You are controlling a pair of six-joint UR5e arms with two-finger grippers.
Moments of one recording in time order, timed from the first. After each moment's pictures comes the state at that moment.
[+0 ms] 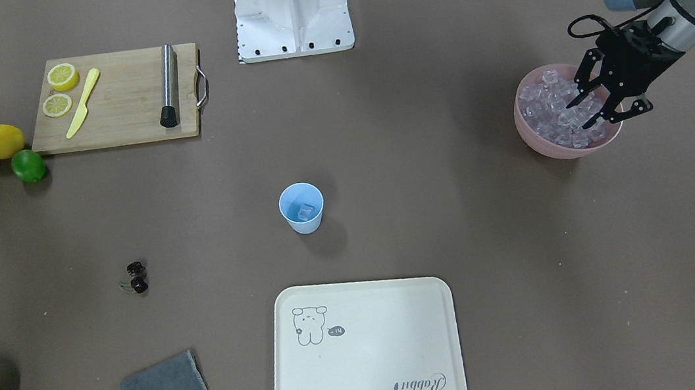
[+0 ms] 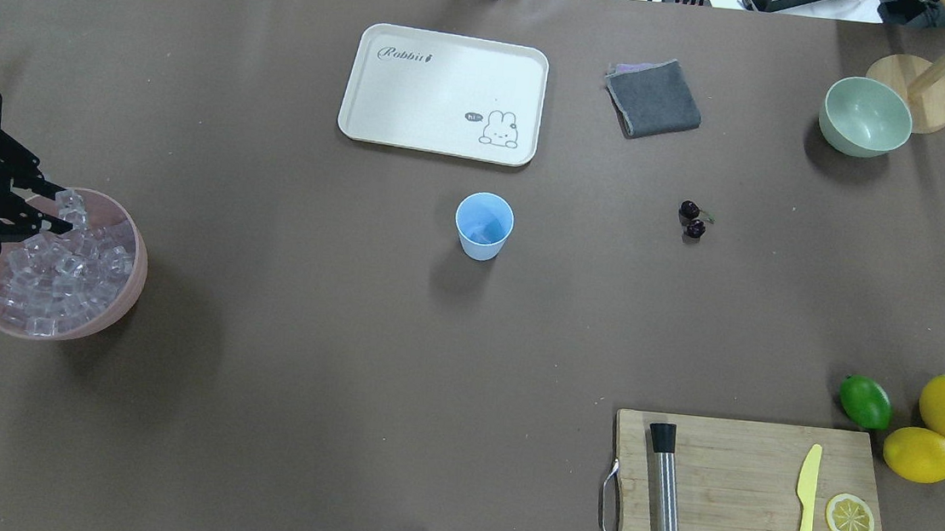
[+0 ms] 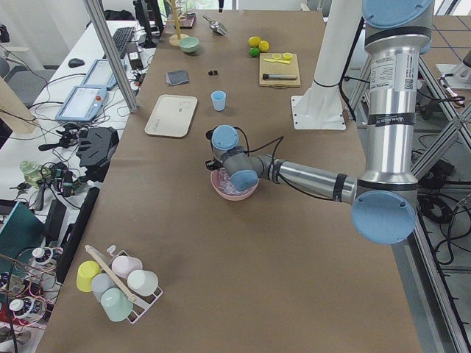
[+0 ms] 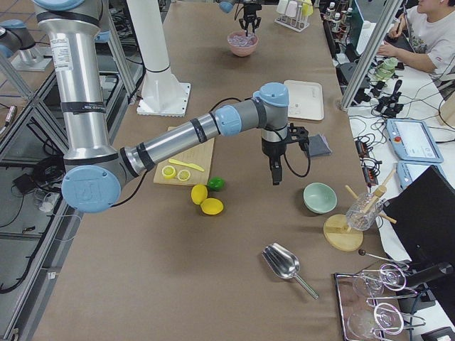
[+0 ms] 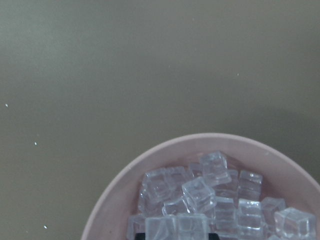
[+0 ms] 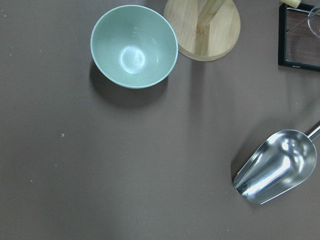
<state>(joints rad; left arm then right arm) -1.03 -1.57 -1.74 -2.38 -2.39 0.18 1.32 -1.47 1.92 -1.70 2.11 0.31</state>
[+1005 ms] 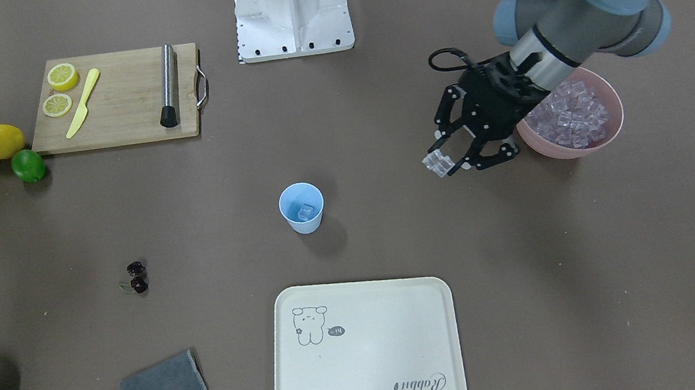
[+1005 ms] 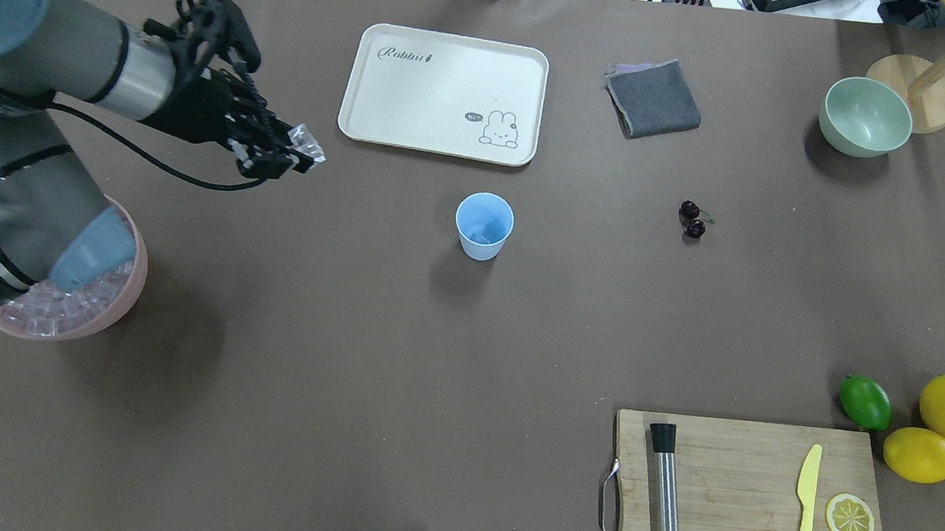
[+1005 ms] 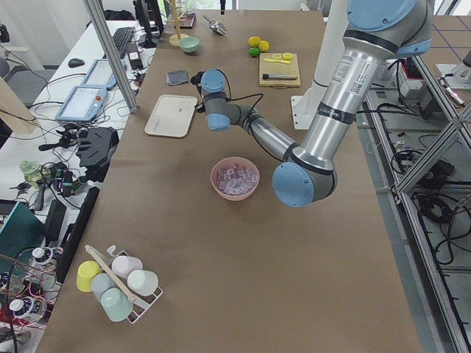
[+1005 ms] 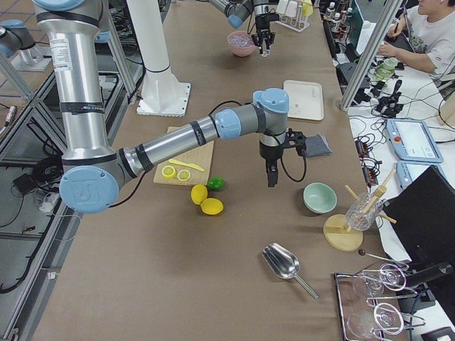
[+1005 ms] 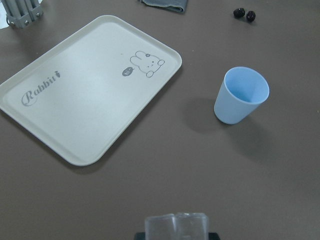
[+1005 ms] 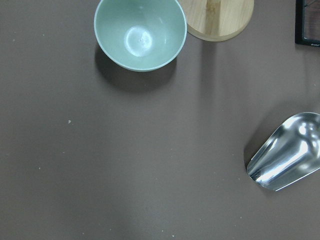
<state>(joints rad) -0.82 -2.04 -1.67 -2.32 -2.16 -0.32 1.32 -1.48 1.91 -1.71 2.17 0.31</state>
